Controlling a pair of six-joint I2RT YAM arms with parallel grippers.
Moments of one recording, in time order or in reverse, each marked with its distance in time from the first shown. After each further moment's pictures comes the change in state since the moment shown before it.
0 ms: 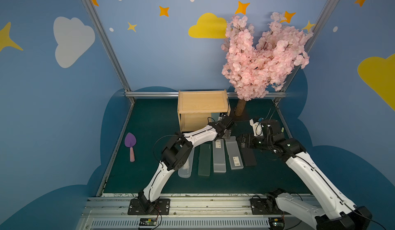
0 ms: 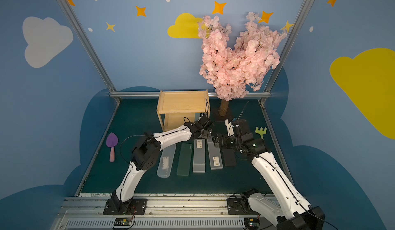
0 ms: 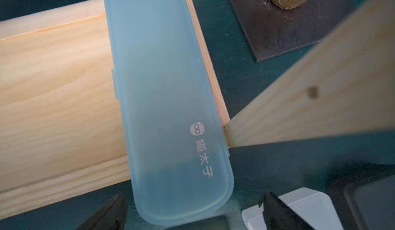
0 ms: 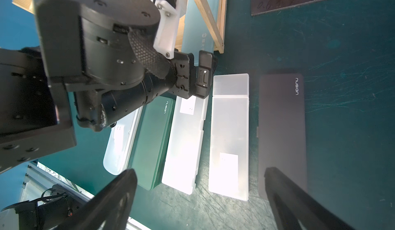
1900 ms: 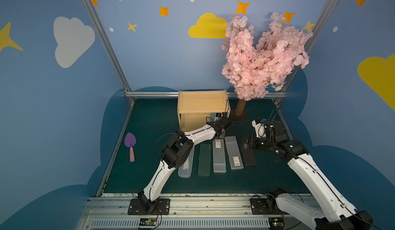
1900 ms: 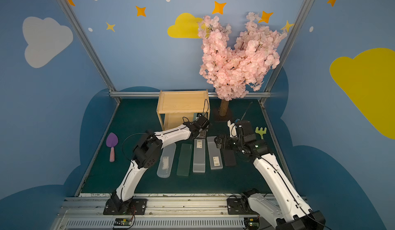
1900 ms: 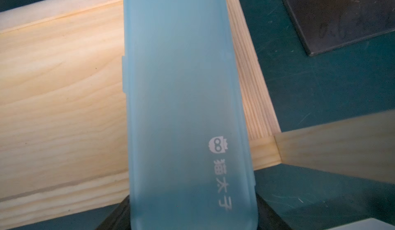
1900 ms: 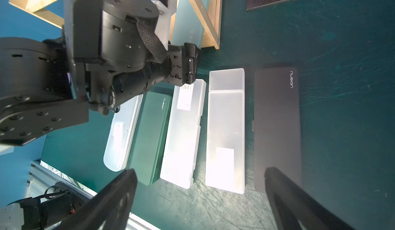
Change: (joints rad) left arm 0.039 0.031 -0.011 -0.012 -0.040 -0.002; right arm -0.044 -0.025 -0.015 -0.029 -0.035 -0.016
